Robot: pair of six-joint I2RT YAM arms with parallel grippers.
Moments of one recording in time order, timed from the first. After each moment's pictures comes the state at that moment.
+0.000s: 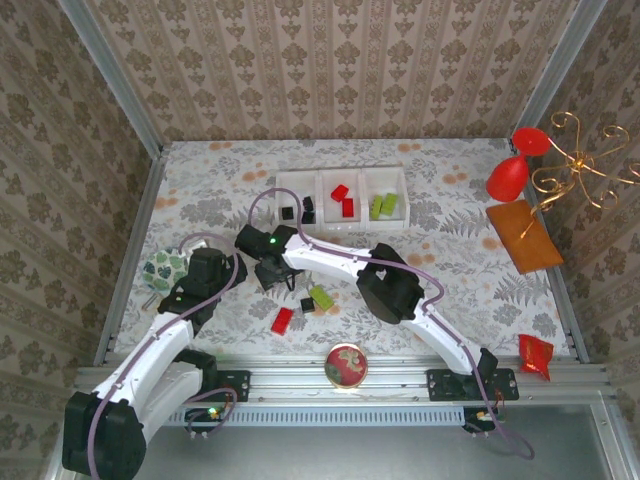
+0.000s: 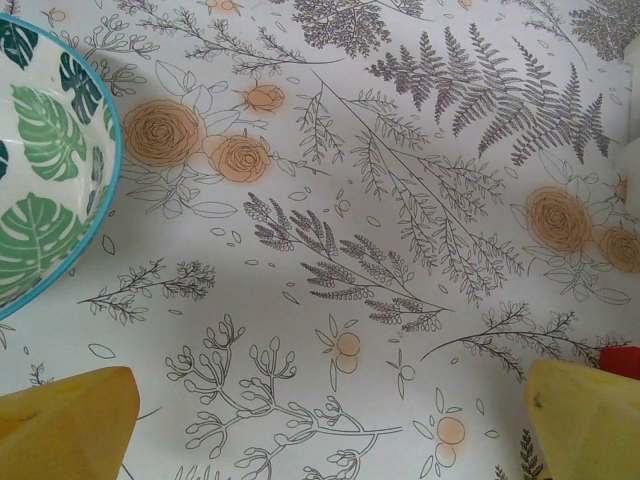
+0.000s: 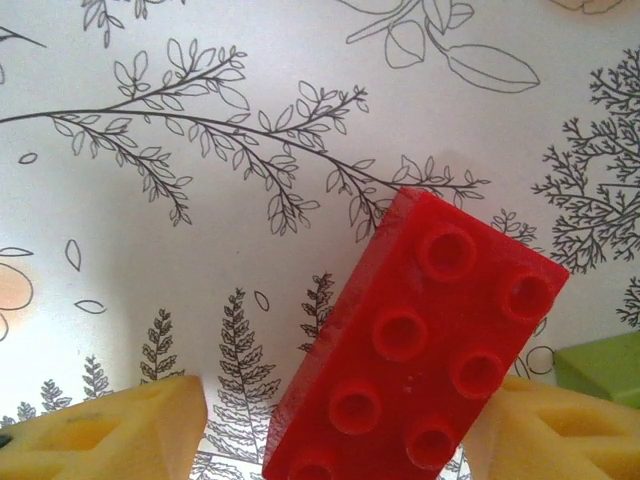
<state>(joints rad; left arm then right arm) -0.31 0.83 0.40 -0.34 -0.30 -0.57 0.99 2.47 2.15 -0.99 0.19 0.49</state>
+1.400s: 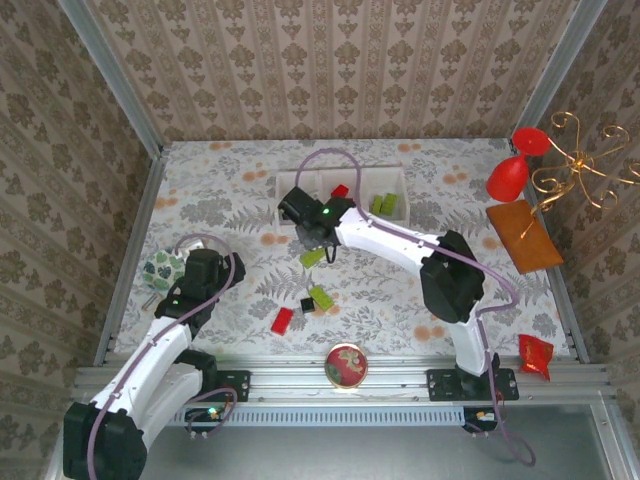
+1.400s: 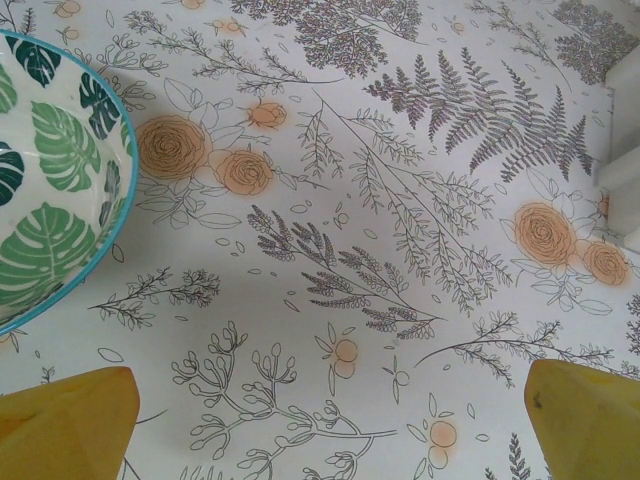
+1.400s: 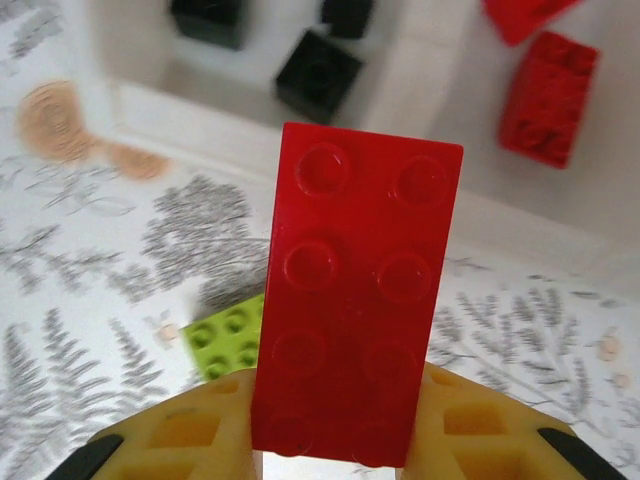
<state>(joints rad) -0.30 0.78 0.40 -0.36 -0.29 -0.57 0.83 2.03 1.75 -0.88 0.37 0.47</state>
